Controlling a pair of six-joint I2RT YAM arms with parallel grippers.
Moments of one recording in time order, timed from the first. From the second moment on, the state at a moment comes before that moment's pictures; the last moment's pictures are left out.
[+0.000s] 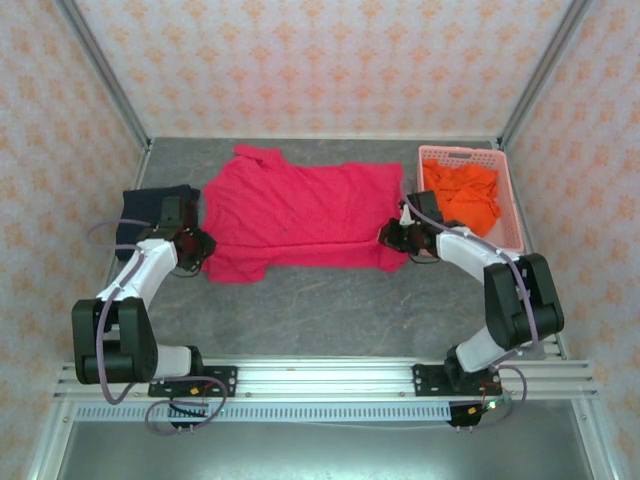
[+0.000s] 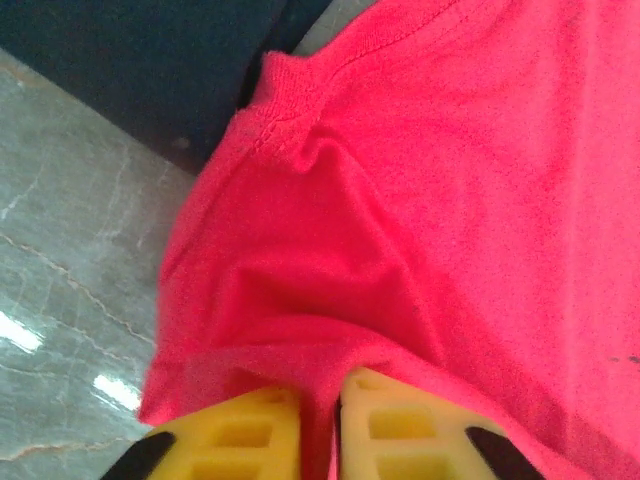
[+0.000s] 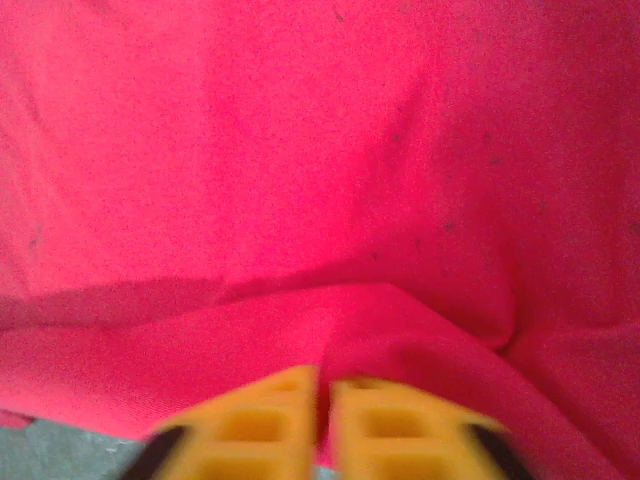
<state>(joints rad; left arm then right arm) 0.11 1.33 0.81 -0.61 0.06 -0.78 0.26 1.54 0.86 -0.28 -0.33 0.56</state>
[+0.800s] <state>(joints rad) -0.01 1.02 0.65 -0.88 -0.05 -0.77 0.36 1.24 0.76 -0.43 -0.08 0.70</state>
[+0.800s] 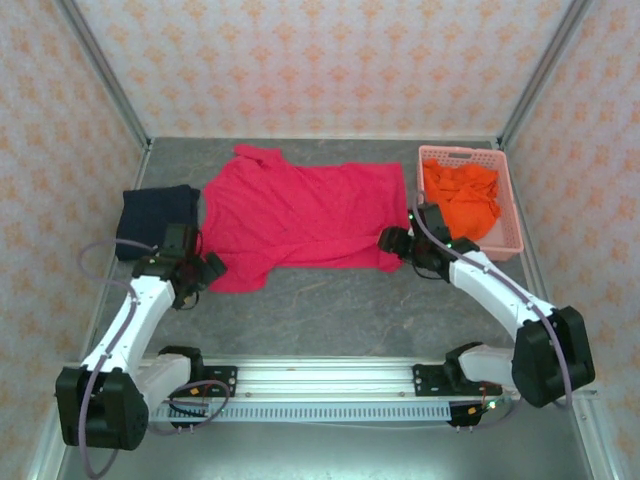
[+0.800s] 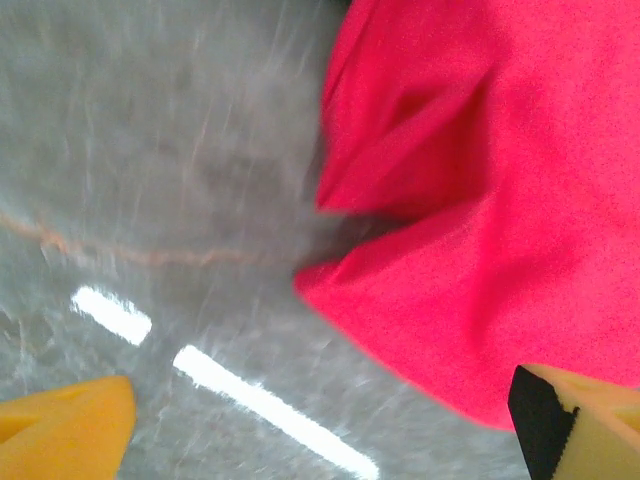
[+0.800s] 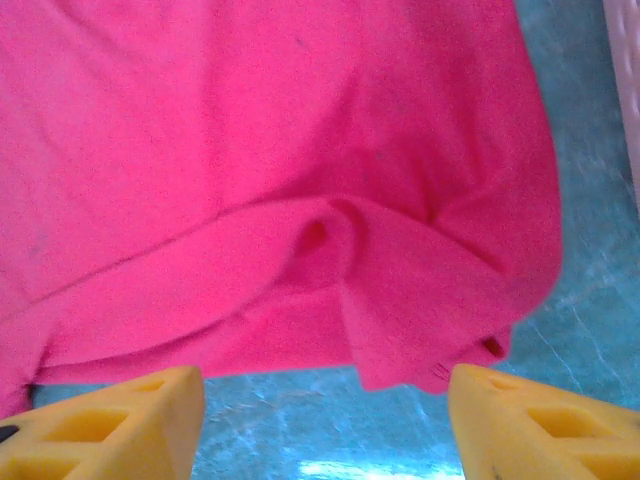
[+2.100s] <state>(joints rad) -0.01 1.05 0.53 -0.47 0.03 -0.85 0.34 1.28 0.69 -0.32 0.04 0.85</state>
